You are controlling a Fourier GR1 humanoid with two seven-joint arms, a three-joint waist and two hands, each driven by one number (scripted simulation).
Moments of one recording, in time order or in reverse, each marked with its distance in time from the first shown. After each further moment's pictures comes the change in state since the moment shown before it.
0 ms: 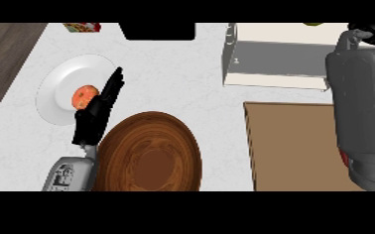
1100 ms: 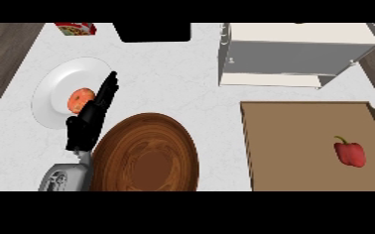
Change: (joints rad) left arm 0.046 0.010 0.010 -0.033 0.009 -0.009 -0.010; right arm 0.040 -0.186 -0.259 -0.429 -0.289 0.171 0.224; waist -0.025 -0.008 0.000
